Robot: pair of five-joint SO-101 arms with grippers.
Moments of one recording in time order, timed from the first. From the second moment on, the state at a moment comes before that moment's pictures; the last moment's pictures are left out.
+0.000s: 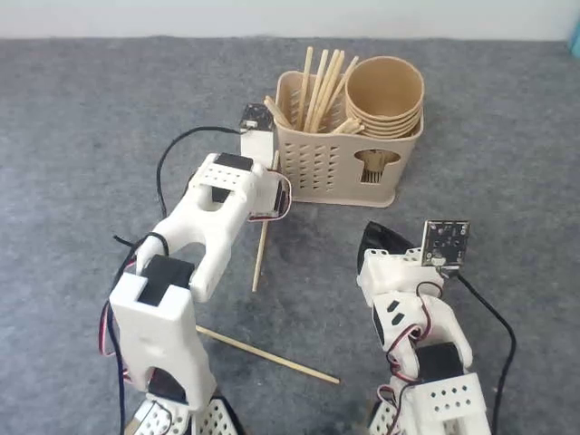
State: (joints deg) left arm 8.4 22.5 13.1 54.6 9.4; right arm -15.2 -93.2 96.0 32.4 -15.5
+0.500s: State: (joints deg) left arm 7.7 20.8 13.0 61.3 9.2; right arm -15.2 -93.2 96.0 33.1 -15.5
